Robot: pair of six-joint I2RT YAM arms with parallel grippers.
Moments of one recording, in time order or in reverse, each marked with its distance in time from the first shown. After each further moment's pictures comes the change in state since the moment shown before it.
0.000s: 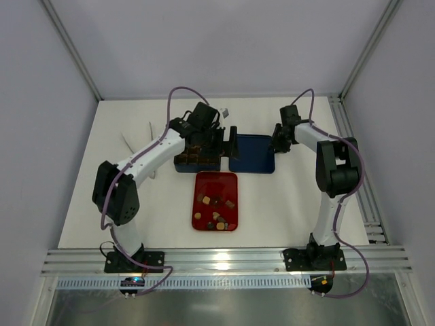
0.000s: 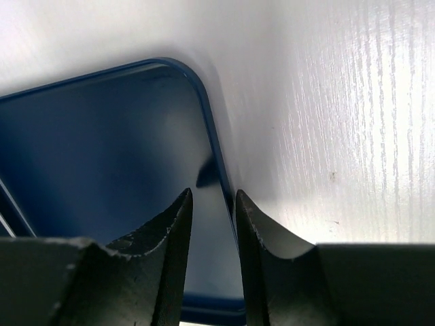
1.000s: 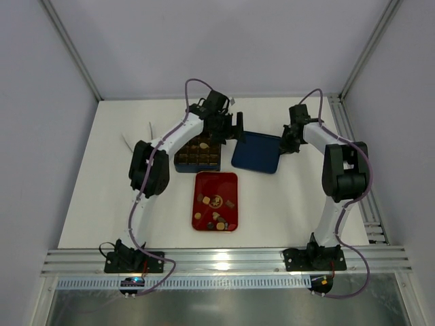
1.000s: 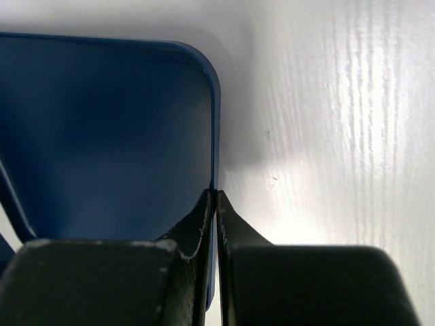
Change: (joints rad) left arm 0.063 0.487 0.475 -0.025 0.005 0.002; right arm -0.055 -0.061 -0.010 -0.102 -0.001 -0.091
